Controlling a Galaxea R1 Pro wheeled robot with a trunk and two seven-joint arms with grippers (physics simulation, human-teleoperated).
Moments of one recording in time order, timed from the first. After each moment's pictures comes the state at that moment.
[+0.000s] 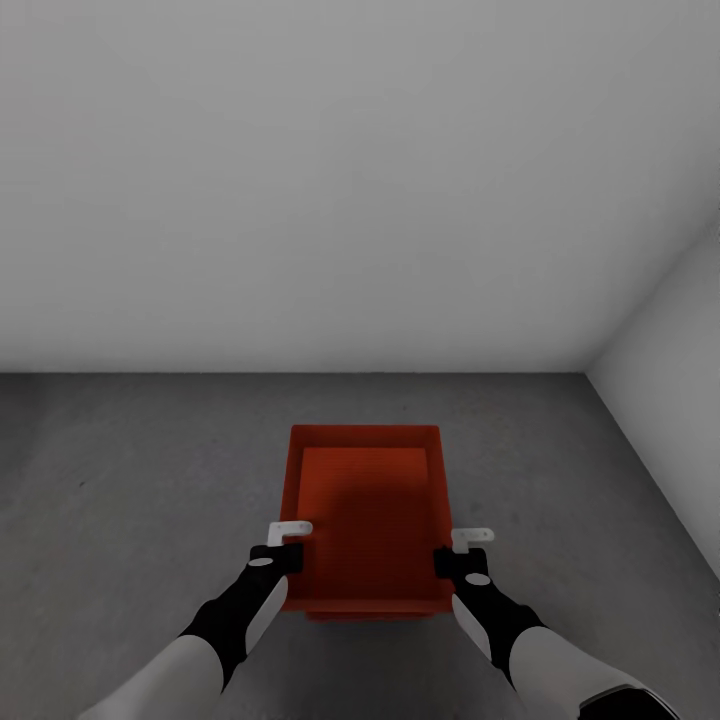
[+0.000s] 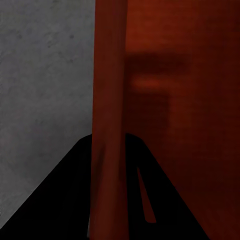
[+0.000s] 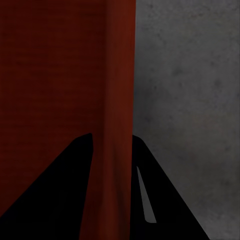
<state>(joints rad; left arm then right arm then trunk) -0.64 -0.11 -0.25 -0.52 0.24 0.22 0.30 -0.71 0.07 0.24 -0.25 -0.15 -0.07 -0.23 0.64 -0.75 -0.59</state>
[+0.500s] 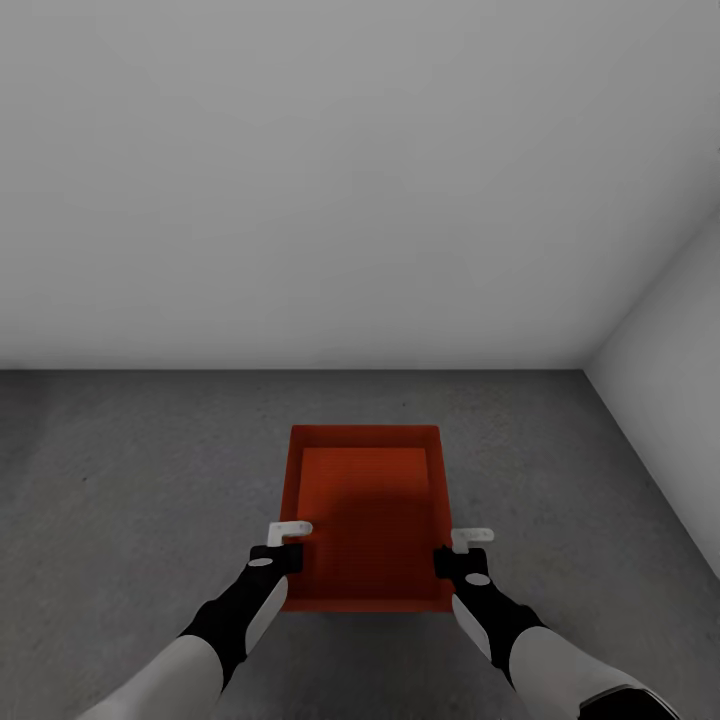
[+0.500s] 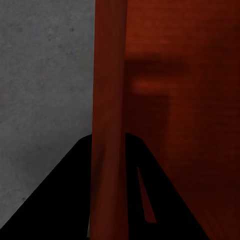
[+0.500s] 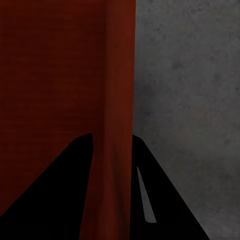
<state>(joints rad) -0.64 -0.11 -0.25 -0.52 0.25 0.21 0.30 -0.71 0.07 0.24 -0.25 -0.15 -0.07 -0.23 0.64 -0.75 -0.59</state>
